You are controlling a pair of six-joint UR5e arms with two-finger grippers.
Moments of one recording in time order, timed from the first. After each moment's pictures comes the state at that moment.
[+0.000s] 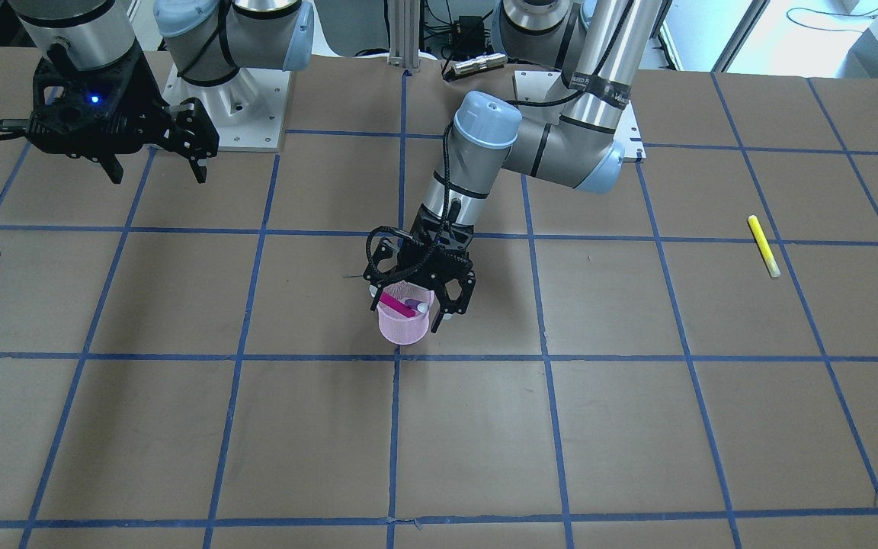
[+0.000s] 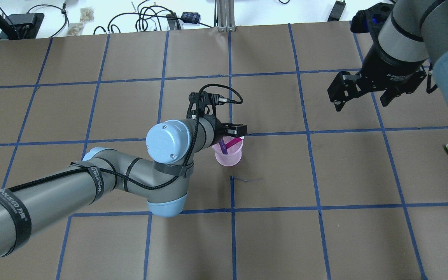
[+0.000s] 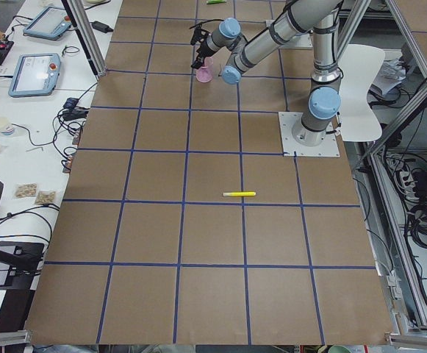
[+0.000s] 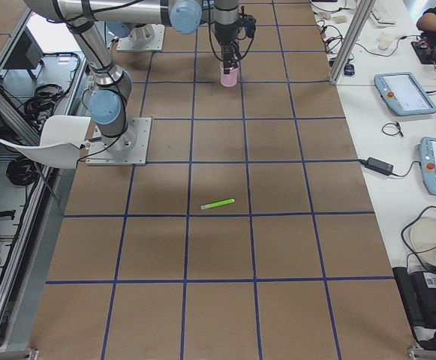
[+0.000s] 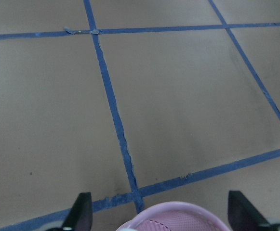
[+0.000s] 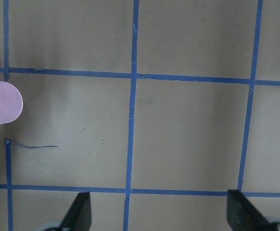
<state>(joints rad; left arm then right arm) -1.90 -1.92 -2.10 -0.07 1.42 -0.19 1.52 -1.68 1.71 -1.63 -1.60 -0.11</state>
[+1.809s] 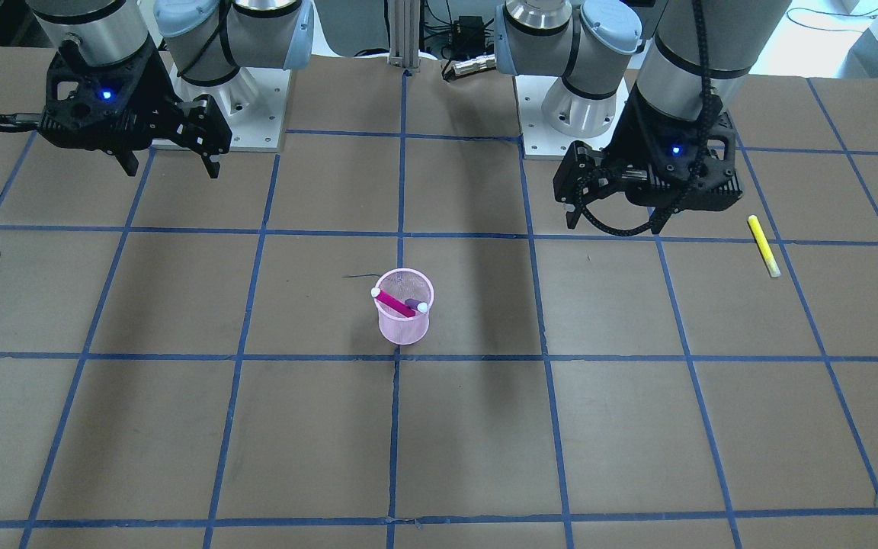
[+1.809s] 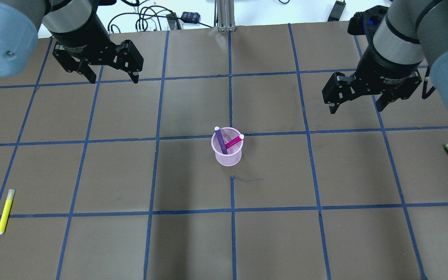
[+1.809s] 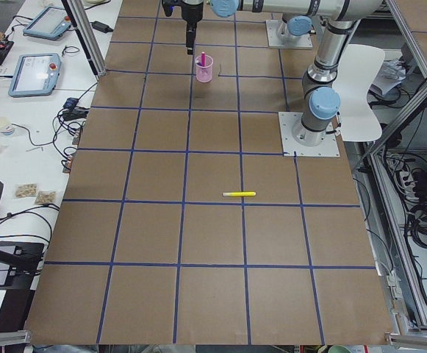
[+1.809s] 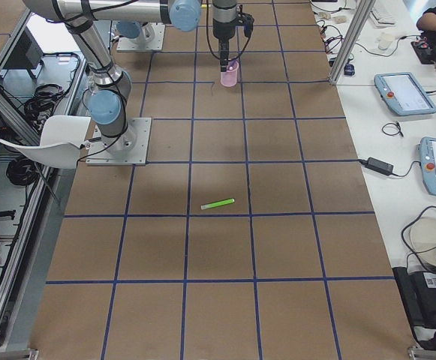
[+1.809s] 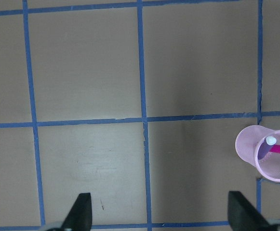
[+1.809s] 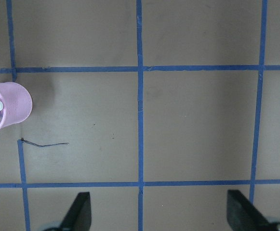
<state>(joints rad) -1.57 -1.63 -1.50 -1.52 1.56 0.06 1.55 -1.68 1.71 -1.60 -1.58 -0.03</state>
